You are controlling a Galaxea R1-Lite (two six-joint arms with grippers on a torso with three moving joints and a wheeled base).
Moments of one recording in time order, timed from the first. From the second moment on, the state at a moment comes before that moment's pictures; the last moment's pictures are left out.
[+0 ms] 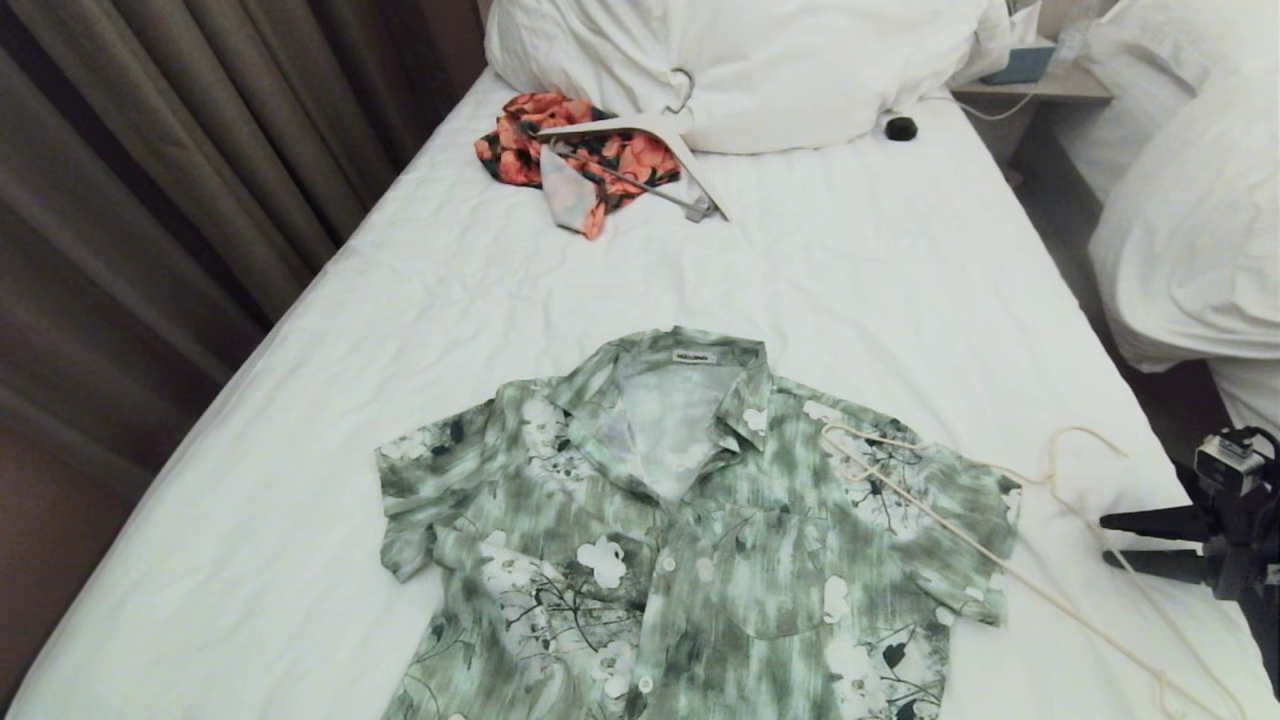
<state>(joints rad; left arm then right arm) 0.00 0.00 0.00 0.00 0.00 0.01 -0.57 2.11 -1.23 0.68 1.16 -0.40</state>
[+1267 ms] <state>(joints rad) 0.00 0.00 0.00 0.00 0.00 0.01 -0.36 2.16 -1.22 0.64 1.19 -0.59</state>
